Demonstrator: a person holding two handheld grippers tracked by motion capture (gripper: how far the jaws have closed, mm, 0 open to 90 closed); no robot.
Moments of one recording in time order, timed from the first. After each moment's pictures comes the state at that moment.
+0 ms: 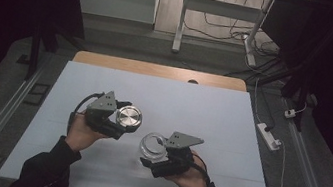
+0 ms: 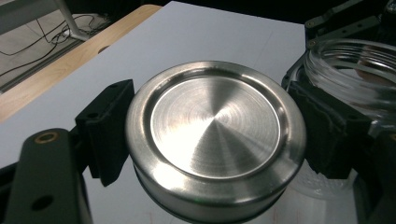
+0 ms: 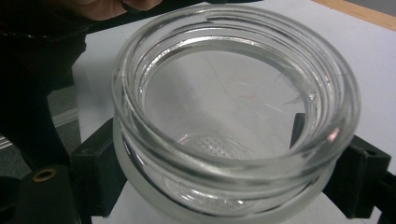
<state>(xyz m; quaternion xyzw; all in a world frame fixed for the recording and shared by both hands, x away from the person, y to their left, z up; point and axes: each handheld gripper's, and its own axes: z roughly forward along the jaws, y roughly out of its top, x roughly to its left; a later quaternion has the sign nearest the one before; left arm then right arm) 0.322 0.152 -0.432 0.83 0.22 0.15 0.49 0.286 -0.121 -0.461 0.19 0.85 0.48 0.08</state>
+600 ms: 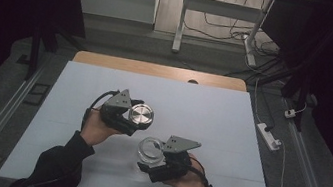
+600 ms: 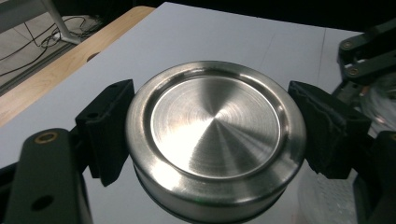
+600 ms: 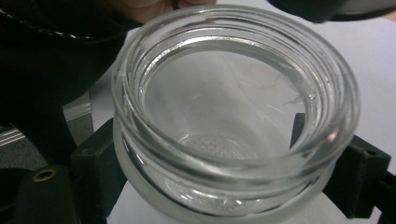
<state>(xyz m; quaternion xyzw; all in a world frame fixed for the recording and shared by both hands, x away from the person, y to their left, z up) 0.349 0.125 -0.443 0.83 0.21 0.14 0.49 0.278 -0.117 -0.466 0.18 0.86 0.48 0.06</state>
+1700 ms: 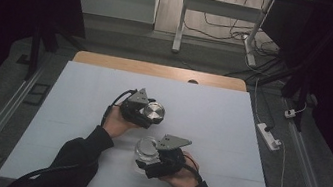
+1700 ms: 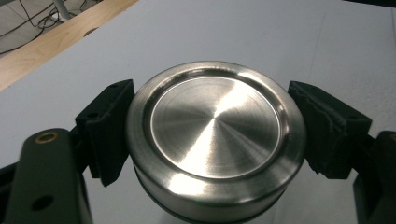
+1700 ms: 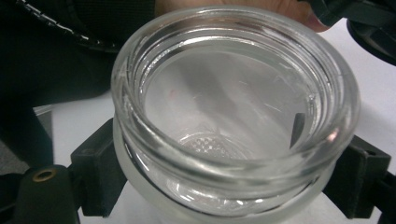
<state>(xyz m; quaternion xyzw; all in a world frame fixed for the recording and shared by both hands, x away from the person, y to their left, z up) 0.415 0.091 -0.497 0.84 0.24 0.13 0.47 0.295 -0.106 -0.495 0.19 0.87 0.45 0.08</state>
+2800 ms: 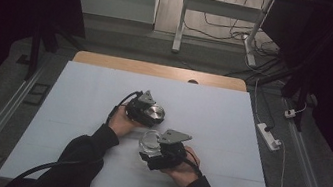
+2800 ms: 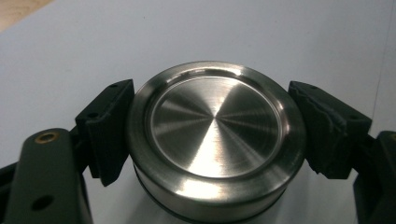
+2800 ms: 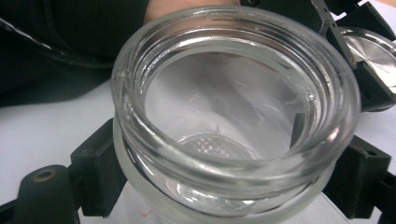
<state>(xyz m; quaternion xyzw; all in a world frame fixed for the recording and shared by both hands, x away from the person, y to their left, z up) 0.442 0.079 -0.530 0.86 0.26 0.13 0.41 0.316 -0.107 -0.504 0.21 0.87 0.44 0.12</state>
